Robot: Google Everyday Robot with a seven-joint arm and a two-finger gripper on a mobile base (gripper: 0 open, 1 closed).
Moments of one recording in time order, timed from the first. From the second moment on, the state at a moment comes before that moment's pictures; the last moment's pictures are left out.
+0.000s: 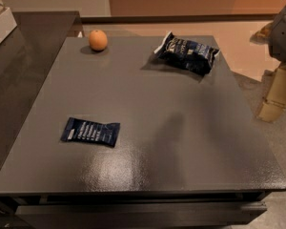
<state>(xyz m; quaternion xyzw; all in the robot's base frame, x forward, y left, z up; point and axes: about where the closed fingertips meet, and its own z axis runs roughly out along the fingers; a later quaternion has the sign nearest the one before) 0.438 -0.217 0.976 -0.60 0.78 -0.03 0.16</state>
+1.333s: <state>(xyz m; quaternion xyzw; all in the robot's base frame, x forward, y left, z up) 0.517 -0.174 0.987 -0.64 0.74 -0.02 0.21</state>
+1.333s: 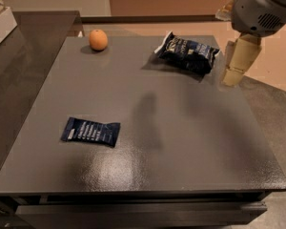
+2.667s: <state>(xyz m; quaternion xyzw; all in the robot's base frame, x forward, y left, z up) 0.643 -0.064 0.975 -0.57 0.75 0.08 0.31</state>
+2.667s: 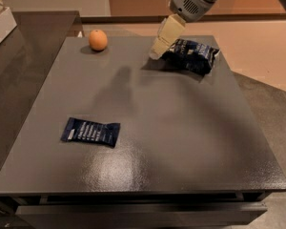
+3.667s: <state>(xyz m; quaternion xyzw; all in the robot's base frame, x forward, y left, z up) 0.696 0.024 0.950 -0.54 0.73 0.14 0.38</state>
